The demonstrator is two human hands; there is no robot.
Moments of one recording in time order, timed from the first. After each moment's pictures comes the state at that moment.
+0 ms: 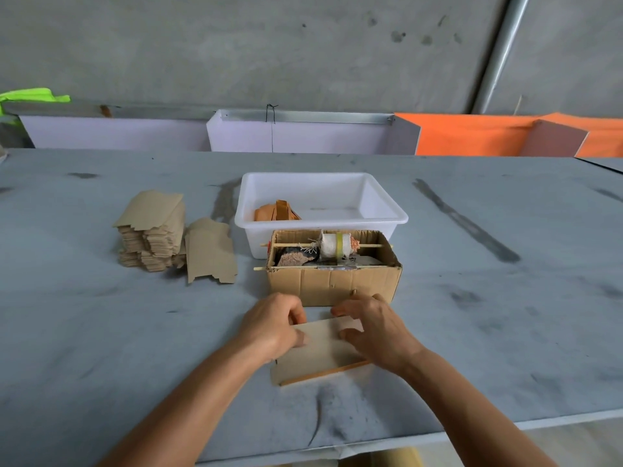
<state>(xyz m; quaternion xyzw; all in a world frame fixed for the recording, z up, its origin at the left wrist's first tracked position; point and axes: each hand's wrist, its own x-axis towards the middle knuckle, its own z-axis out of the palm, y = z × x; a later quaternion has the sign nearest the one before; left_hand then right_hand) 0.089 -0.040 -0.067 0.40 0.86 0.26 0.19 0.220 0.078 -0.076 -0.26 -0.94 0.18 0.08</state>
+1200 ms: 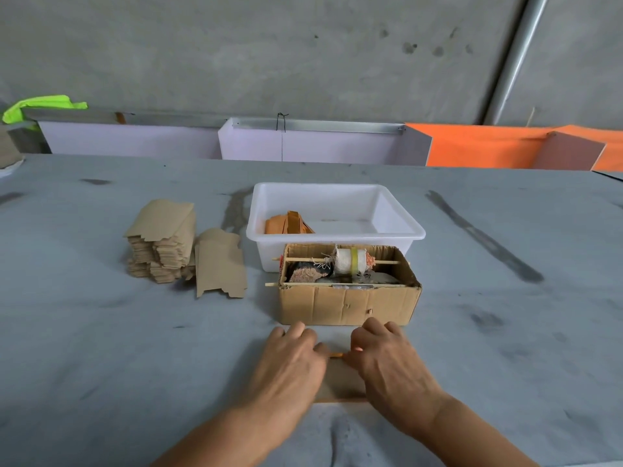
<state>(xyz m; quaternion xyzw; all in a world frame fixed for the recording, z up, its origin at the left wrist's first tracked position) 0.114 -0.057 -0.073 0.62 0.78 0.01 -0.09 0.227 0.058 -0.074 -0.11 -0.98 -0.12 0.09</state>
